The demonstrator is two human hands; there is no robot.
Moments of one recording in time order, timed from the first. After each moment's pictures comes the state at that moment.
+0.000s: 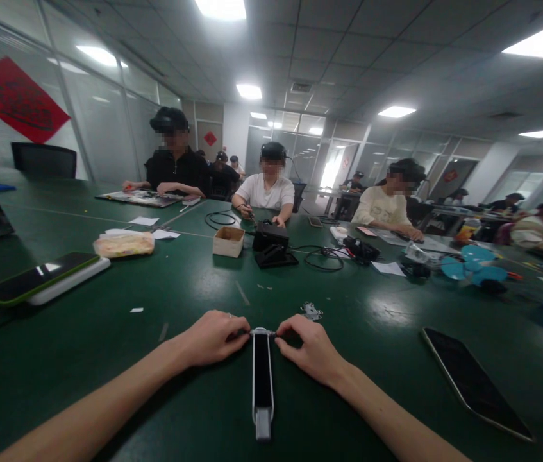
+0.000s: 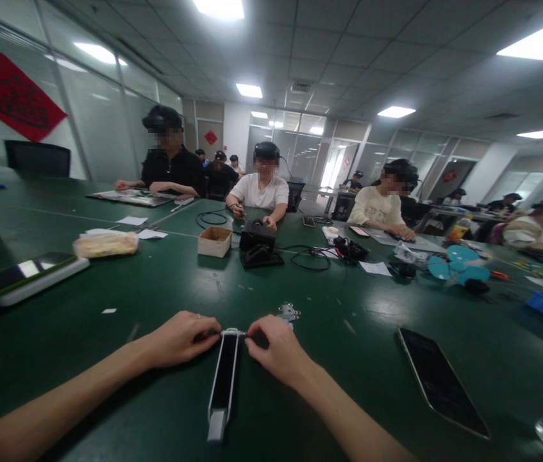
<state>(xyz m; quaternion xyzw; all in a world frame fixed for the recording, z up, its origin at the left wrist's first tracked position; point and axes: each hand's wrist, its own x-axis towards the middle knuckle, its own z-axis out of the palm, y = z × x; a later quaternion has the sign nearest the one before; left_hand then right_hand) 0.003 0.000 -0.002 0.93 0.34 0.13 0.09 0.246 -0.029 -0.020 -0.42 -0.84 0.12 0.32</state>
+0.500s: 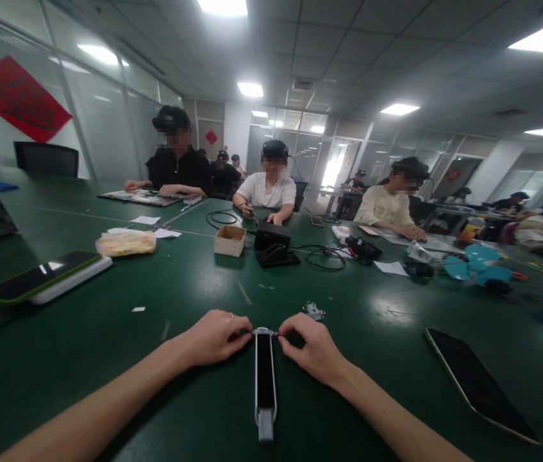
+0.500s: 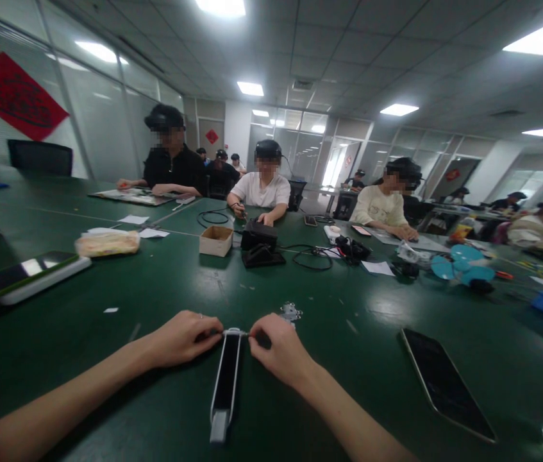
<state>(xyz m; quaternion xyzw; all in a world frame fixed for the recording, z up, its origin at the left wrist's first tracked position) 0.003 0.000 -0.003 0.93 0.34 0.12 0.07 0.246 -0.026 -0.026 -0.40 -0.84 0.09 0.35</state>
